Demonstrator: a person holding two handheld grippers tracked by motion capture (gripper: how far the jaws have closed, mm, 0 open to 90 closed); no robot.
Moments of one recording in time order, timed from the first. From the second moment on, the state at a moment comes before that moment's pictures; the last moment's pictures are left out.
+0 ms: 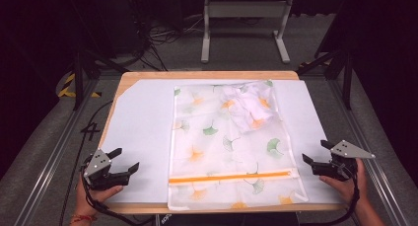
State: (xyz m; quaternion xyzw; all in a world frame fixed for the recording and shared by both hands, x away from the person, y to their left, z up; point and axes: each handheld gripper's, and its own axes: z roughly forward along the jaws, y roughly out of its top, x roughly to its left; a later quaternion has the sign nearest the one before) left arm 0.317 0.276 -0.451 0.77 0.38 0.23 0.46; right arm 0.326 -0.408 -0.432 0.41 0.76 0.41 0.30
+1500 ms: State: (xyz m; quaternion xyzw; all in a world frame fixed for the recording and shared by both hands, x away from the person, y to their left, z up) left arm 0.313 0.269 -0.454 0.78 0.38 0.22 0.46; right arm 0.322 -0.406 -0.435 0.42 0.75 0.40 0.31
